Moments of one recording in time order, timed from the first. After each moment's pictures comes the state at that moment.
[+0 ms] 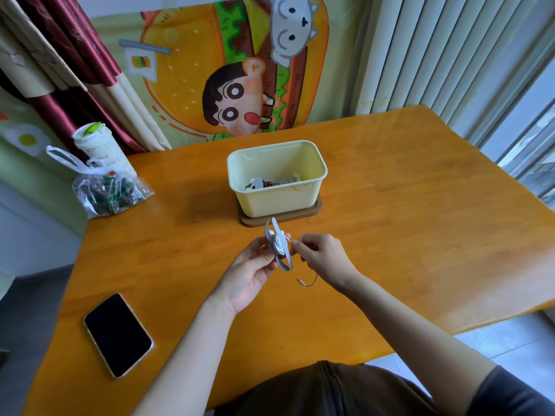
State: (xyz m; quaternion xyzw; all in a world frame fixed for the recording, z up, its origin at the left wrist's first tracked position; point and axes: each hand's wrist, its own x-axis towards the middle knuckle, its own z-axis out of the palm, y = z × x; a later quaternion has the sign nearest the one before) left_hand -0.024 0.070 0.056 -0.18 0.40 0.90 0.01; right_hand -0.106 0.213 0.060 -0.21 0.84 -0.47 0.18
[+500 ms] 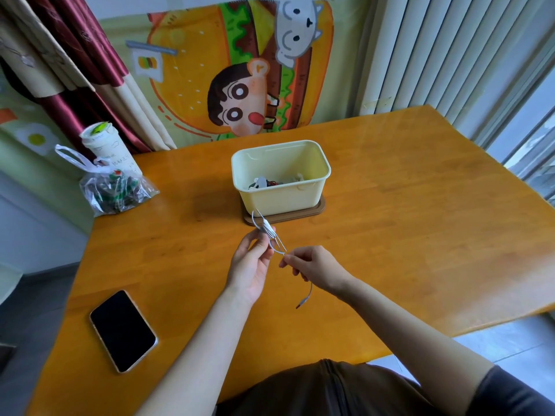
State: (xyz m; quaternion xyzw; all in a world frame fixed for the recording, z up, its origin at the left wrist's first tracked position) left_hand -0.038 0.075 0.041 -0.28 0.37 0.88 -0.14; right_hand -0.095 0.207 0.049 -0.23 0.81 -0.46 0.29
